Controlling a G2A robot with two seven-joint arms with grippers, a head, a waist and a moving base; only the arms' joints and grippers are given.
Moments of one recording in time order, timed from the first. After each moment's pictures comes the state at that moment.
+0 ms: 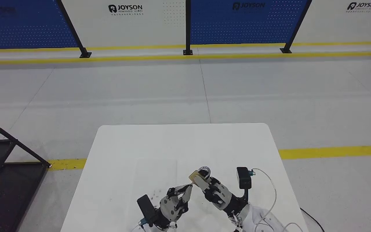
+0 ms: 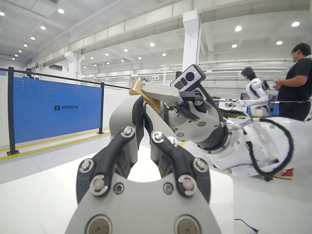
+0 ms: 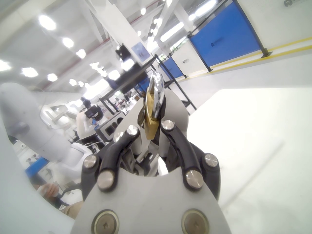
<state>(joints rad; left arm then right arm) 1.74 -1.18 -0.89 -1.56 1.45 -0.24 1.07 -1.81 -1.16 1.10 -1.83 -0.57 -0.76 -0.07</state>
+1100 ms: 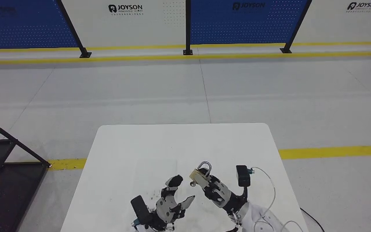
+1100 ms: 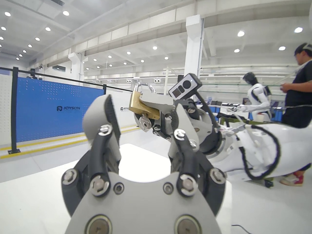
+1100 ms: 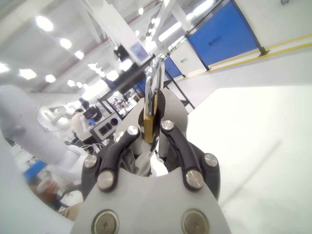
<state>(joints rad) 1.81 -1.16 -0.96 -1.62 1.36 -0.37 1.07 -1.78 -1.16 1.09 -1.81 -0.55 -0.73 -0.06</state>
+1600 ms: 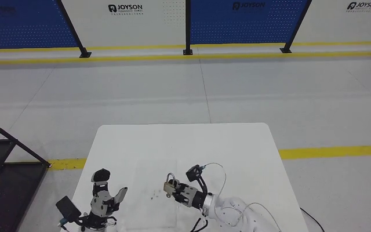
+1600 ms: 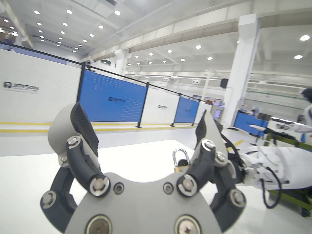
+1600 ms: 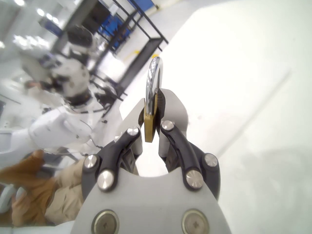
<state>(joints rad) 2.10 -1.06 -1.49 -1.67 1.14 -0.50 1.06 -1.47 -1.25 0.74 -1.52 -0.59 -0.34 0.25</state>
